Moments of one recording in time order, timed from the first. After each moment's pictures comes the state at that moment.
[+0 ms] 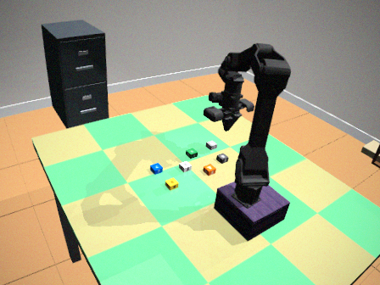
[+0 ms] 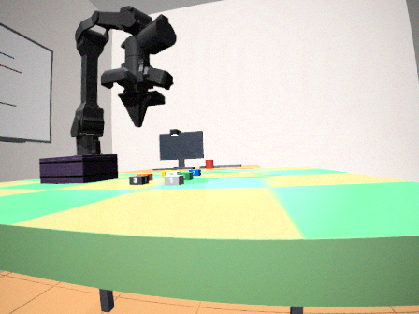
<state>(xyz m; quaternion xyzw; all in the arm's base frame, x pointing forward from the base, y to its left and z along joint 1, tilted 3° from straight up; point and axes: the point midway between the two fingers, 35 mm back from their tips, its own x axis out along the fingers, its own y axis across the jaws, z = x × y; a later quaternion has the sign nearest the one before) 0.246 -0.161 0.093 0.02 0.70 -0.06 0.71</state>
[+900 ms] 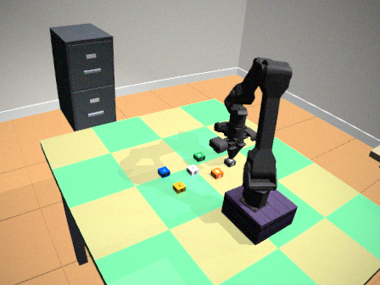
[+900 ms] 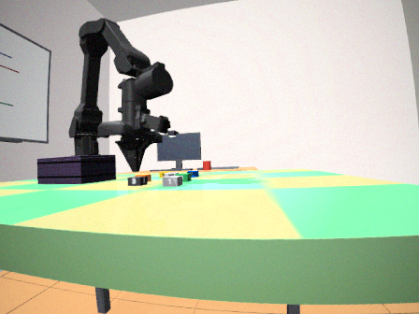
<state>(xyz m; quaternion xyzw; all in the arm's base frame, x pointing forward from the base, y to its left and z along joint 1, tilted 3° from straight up) 0.239 -0.163 -0.006 0.02 0.70 -0.06 0.71</state>
